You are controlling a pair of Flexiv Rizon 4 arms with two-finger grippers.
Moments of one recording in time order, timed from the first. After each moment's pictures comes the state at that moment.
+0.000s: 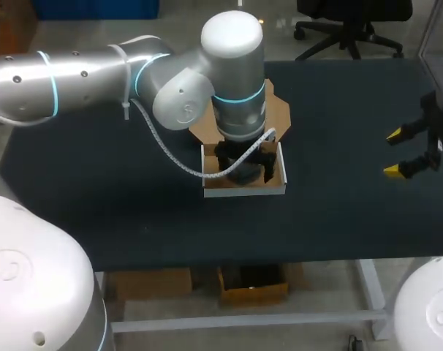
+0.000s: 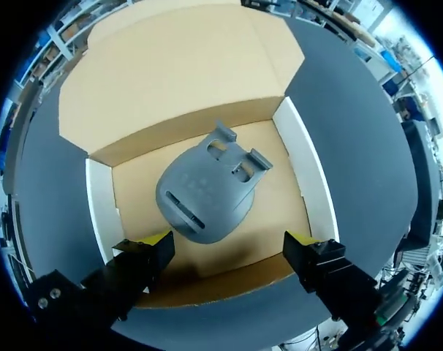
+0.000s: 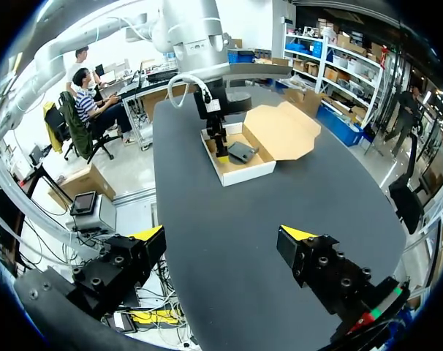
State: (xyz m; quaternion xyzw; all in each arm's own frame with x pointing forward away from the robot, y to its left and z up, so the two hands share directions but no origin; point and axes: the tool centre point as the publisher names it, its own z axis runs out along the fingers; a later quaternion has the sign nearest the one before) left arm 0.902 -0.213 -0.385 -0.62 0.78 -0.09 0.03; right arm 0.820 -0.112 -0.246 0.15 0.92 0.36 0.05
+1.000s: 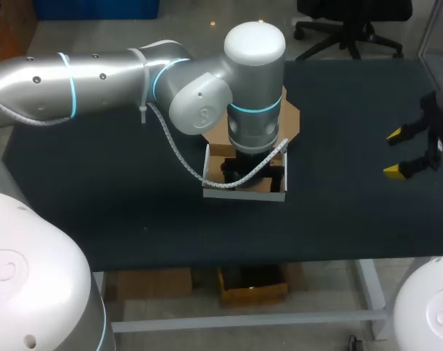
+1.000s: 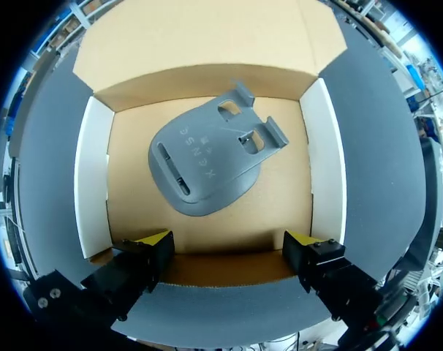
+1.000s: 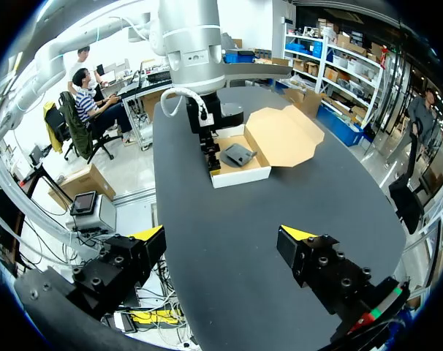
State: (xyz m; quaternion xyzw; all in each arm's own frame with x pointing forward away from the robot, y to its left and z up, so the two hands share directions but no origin) left arm 0.866 -0.225 -0.405 -0.67 0.74 -0.04 0.02; right arm 0.820 -0.112 -0.246 0.15 0.92 0.36 0.05
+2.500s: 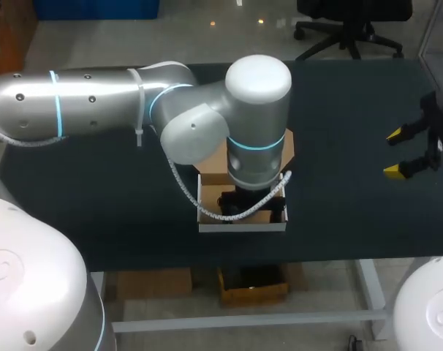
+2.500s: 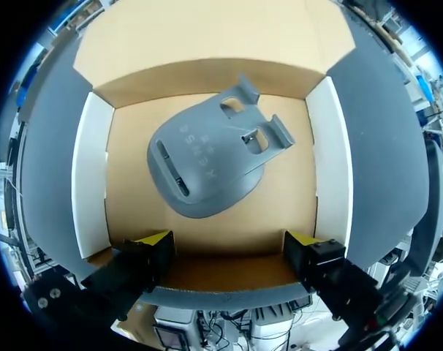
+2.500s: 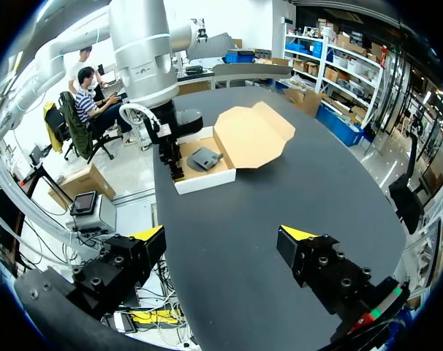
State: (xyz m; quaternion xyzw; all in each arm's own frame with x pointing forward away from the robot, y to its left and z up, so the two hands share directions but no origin) left arm 0.778 -0.218 -0.410 -0.71 0.71 -0.03 0.02; right arm 0.820 -0.112 -0.246 0.15 0.92 0.36 0.05
